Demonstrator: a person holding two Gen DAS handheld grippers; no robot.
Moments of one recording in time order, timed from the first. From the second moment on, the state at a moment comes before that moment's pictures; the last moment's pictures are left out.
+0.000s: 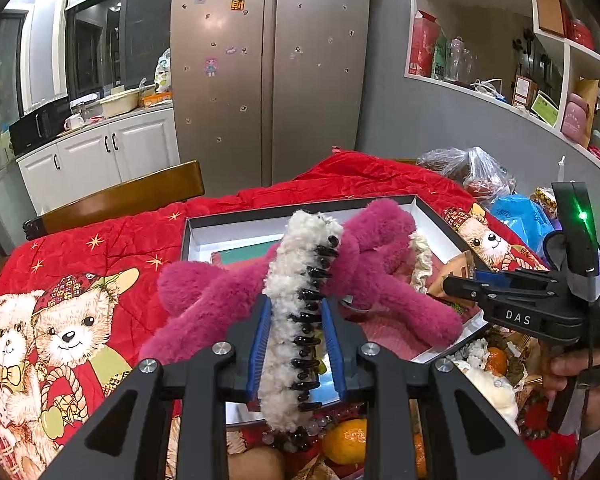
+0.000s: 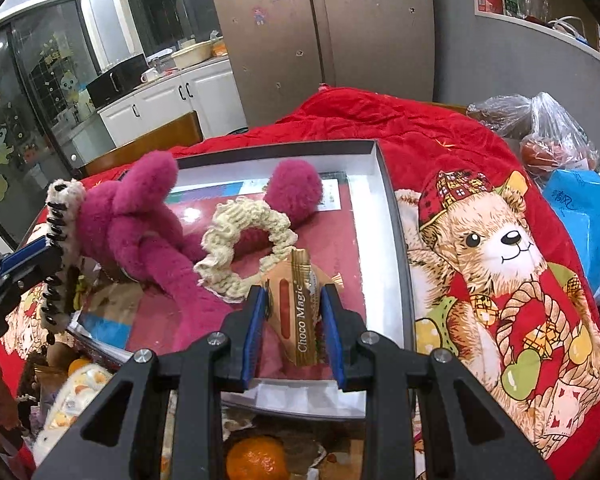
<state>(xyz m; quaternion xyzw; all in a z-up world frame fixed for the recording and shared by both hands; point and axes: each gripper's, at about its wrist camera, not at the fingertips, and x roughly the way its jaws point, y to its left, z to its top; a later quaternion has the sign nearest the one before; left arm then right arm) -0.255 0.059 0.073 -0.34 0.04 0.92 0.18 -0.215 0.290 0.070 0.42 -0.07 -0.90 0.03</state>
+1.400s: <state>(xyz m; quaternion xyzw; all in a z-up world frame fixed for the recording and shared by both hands) -0.278 0.047 0.062 -0.36 0.10 0.92 0.11 -0.196 0.298 0.116 0.36 -0.09 -0.93 0.03</state>
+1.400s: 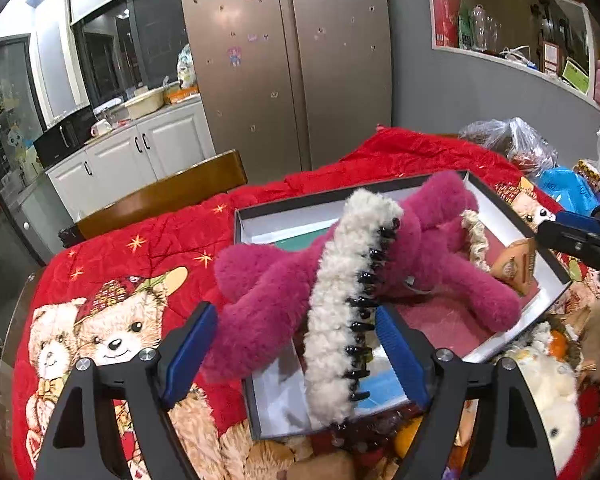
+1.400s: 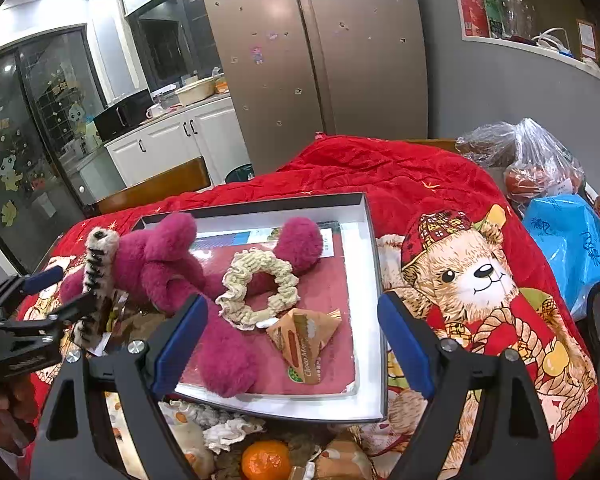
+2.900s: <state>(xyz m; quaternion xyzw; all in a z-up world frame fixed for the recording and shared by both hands) -0.080 0.001 0.194 -0.23 0.02 0.97 0.08 0.029 0.188 0.253 0.15 0.02 -0.99 0.04</state>
